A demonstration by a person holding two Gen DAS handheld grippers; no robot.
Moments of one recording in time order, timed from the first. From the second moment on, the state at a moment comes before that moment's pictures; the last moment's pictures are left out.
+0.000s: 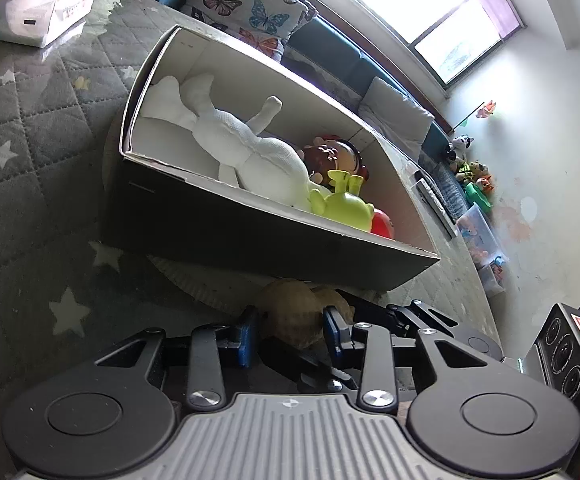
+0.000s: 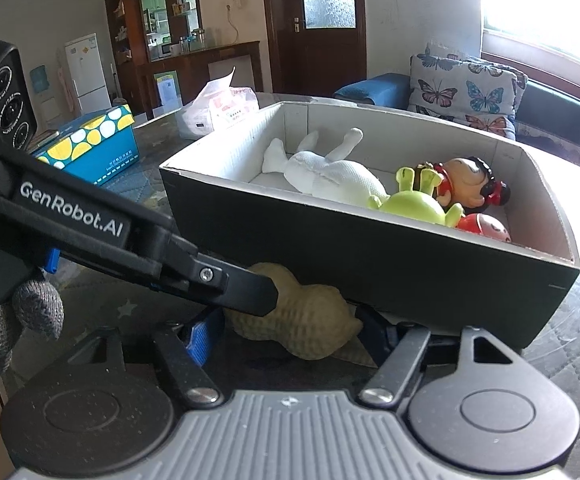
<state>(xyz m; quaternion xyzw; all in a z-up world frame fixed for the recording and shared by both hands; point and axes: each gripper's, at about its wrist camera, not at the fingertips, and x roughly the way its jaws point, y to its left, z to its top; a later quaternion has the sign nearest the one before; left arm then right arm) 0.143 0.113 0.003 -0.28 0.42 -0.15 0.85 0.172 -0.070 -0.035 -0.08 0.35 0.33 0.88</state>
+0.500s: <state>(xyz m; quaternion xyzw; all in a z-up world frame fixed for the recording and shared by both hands) 0.125 0.112 0.029 -0.28 0.40 -0.16 0.86 0.149 -0.077 -0.004 -0.11 0.31 0.33 0.88</state>
